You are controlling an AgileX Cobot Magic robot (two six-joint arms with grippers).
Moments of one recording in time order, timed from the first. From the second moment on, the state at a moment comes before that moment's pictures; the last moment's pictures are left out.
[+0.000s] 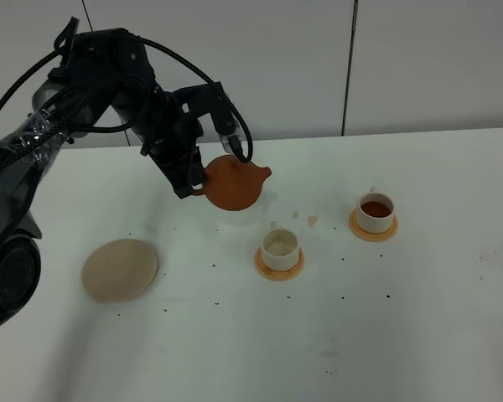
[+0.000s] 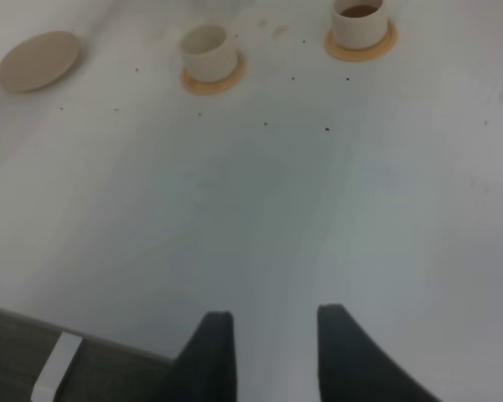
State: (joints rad) left arm -0.27 2.42 -2.32 -0.14 1.19 1.08; right arm 0.31 -0.01 -0.49 0.23 1.07 -0.04
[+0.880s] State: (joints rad) left arm -0.25 2.42 -2.32 -0.18 1.19 1.22; right arm 0.31 -0.01 -0.49 0.23 1.07 -0.04
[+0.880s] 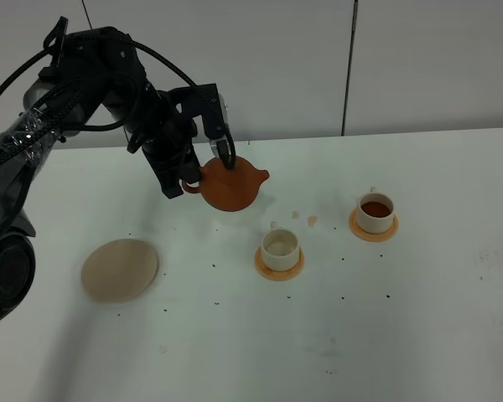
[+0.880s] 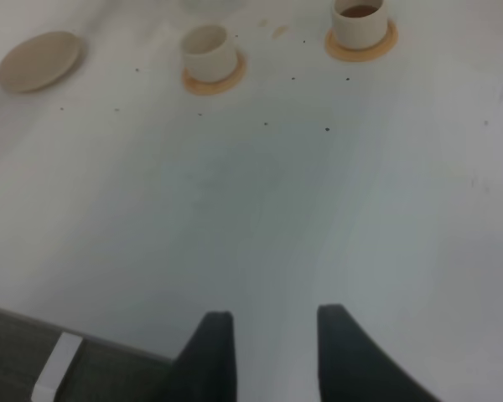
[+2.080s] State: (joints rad) left arm -0.27 2.39 -2.32 -0.25 1.19 1.49; right arm 0.31 -0.01 -0.49 0.23 1.07 -0.04
